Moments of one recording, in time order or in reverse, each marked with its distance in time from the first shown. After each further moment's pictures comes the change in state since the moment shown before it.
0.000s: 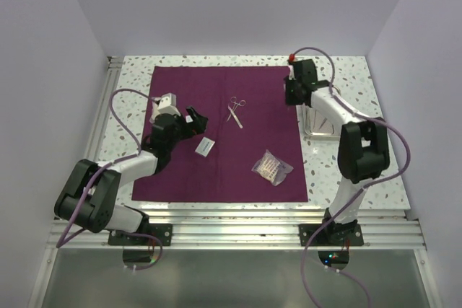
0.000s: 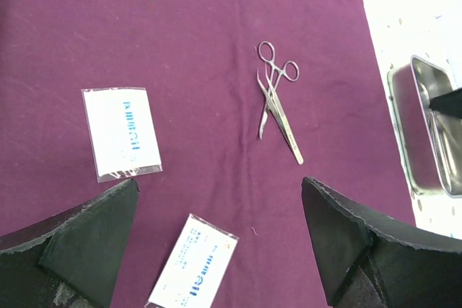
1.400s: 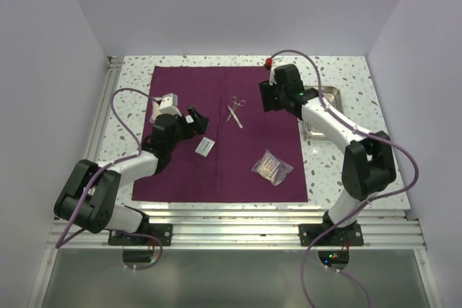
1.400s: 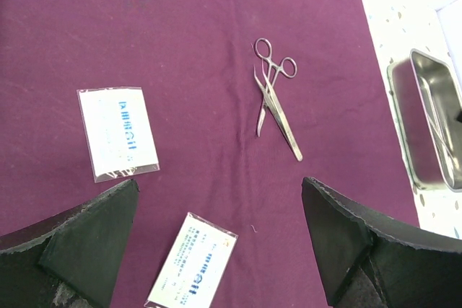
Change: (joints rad) left arm -0.011 -0.003 0.000 -0.001 0.000 0.018; right arm 0.099 -0.220 -0.127 0.039 0.045 -0.060
